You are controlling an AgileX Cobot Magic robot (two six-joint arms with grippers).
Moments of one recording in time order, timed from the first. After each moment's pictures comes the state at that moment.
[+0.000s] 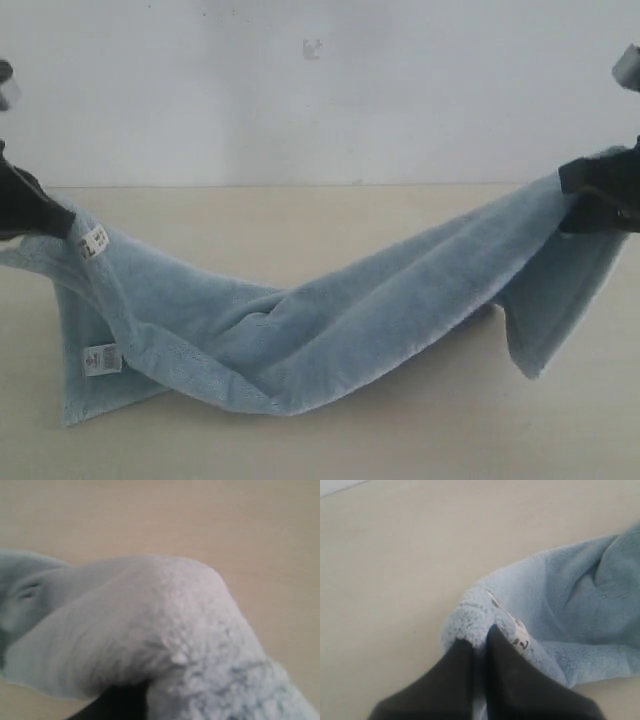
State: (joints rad) left arm -0.07 1.39 -0.94 -0.32 0.52 0.55; right arm -0.11 1.45 -0.96 0.77 0.70 -0.71
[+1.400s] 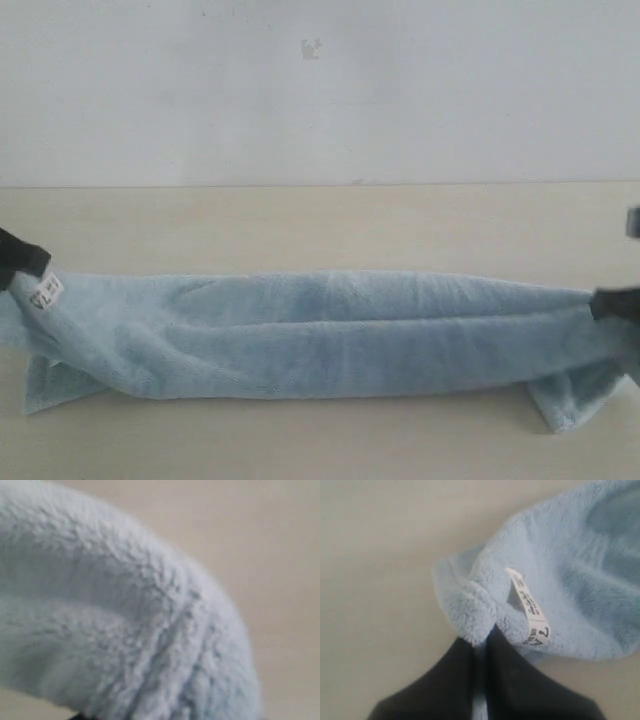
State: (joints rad) left arm -0.02 1.50 -0.93 0.08 0.61 0.07; right arm -0.13 1.72 -0.94 0.11 0.77 -0.04
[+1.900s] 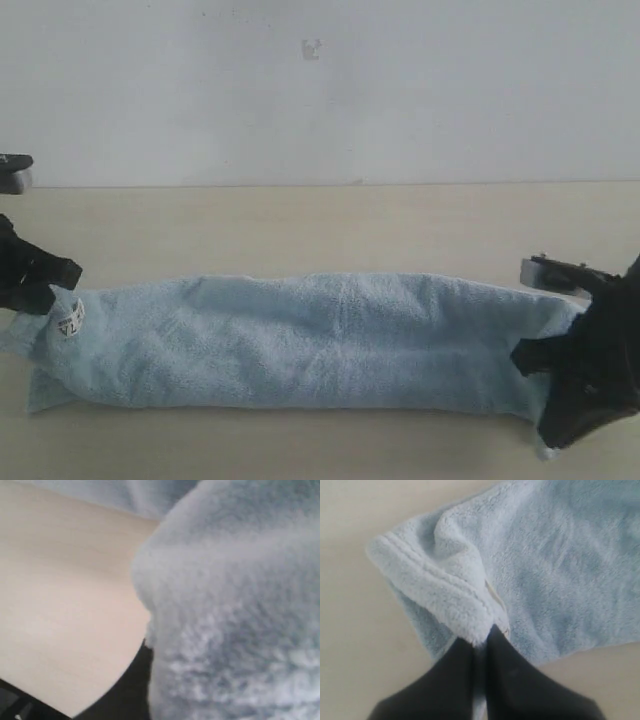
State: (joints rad) left arm -0.02 1.56 -0.95 -0.19 0.64 0.25; right arm 0.04 1.71 -0.90 0.49 1.02 -0.45
